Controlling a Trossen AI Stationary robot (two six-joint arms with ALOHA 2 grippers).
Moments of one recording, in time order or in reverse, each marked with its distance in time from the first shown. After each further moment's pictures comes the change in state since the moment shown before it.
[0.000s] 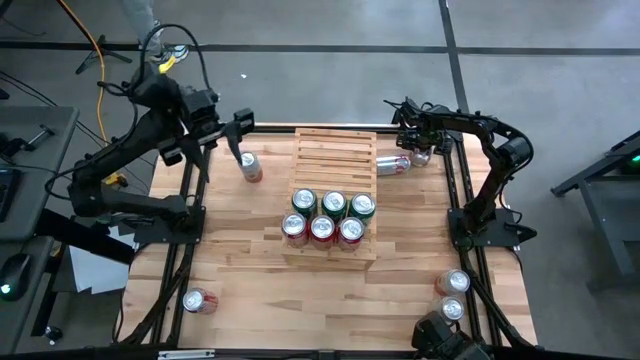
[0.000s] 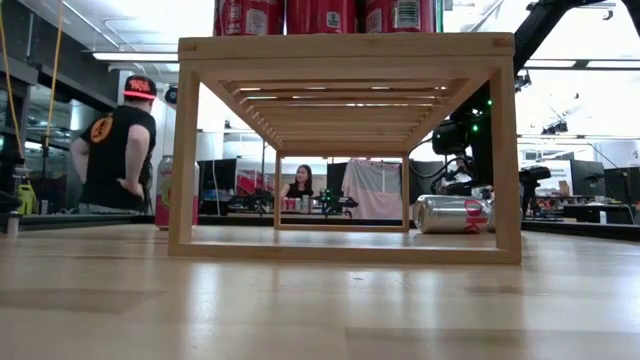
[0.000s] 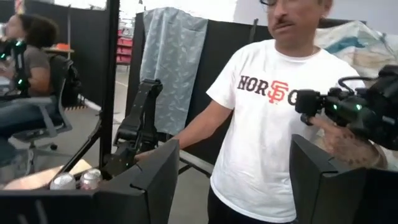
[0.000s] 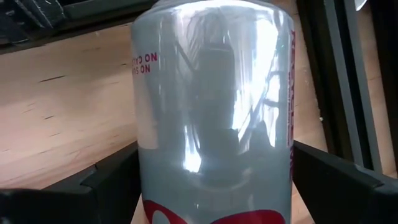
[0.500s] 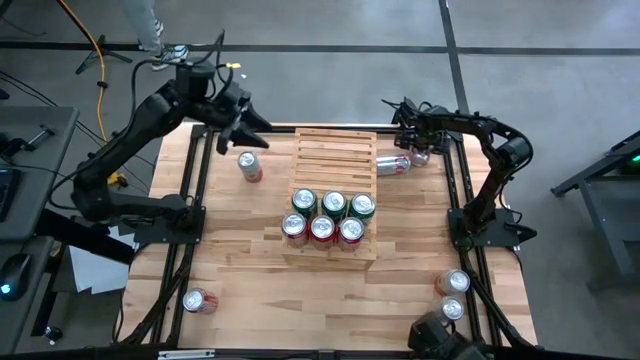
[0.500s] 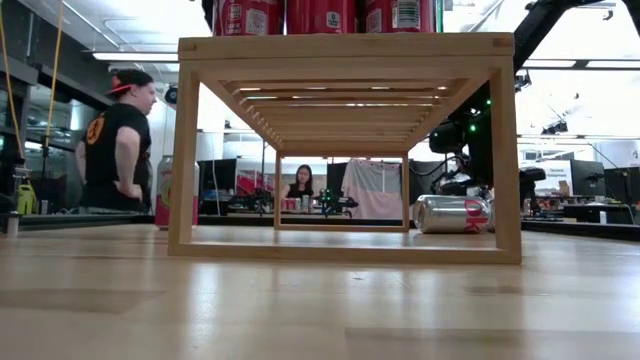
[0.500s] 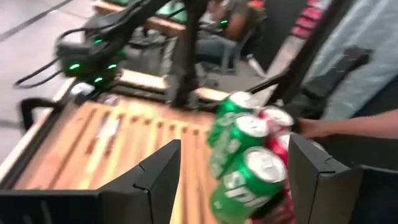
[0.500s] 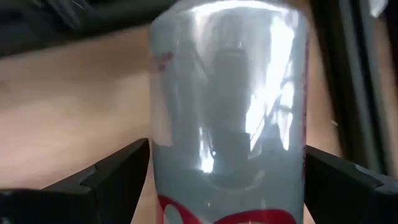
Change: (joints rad) left arm 0.230 0.022 -0.002 -1.000 -0.537 0.790; right arm 0.024 0.000 -0.003 0.035 0.000 -0.005
